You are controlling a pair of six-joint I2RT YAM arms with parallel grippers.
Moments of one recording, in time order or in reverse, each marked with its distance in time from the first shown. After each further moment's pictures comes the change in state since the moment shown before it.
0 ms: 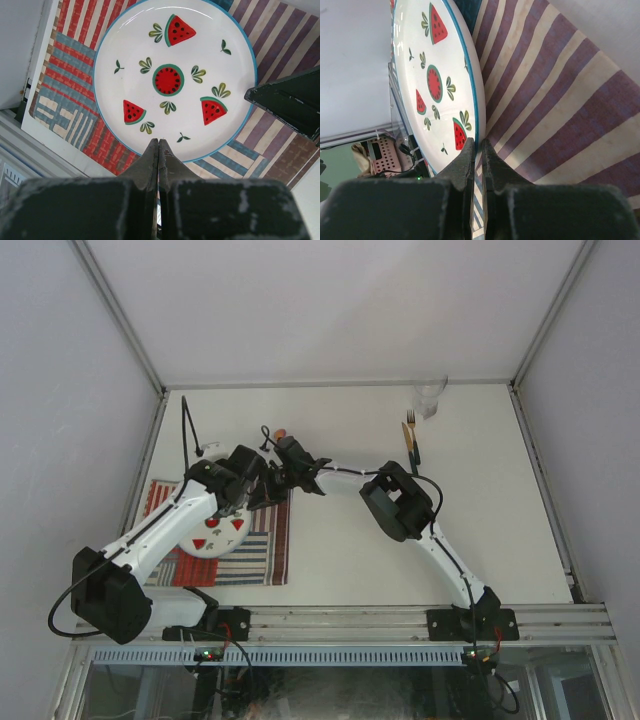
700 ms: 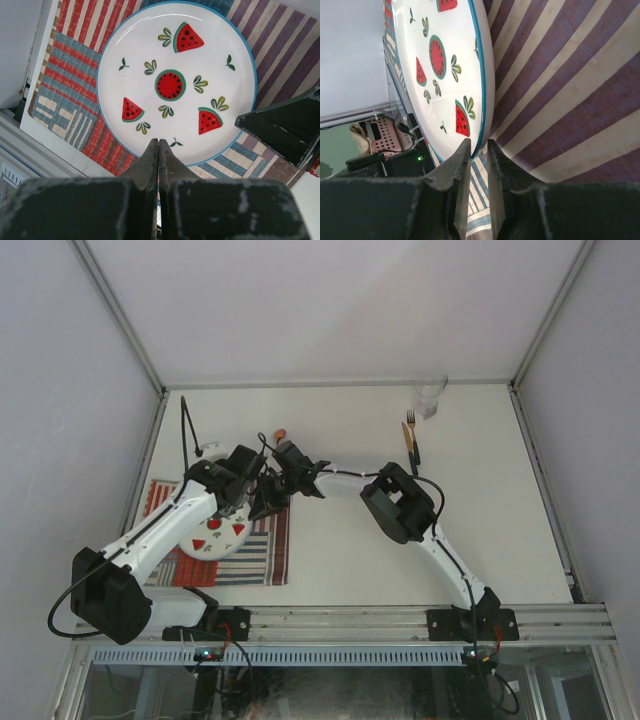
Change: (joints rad) left arm 0.000 -0.002 0.000 0.001 -0.001 -0.008; right arm 0.018 -0.032 -0.040 -0.051 -0.047 -0.024
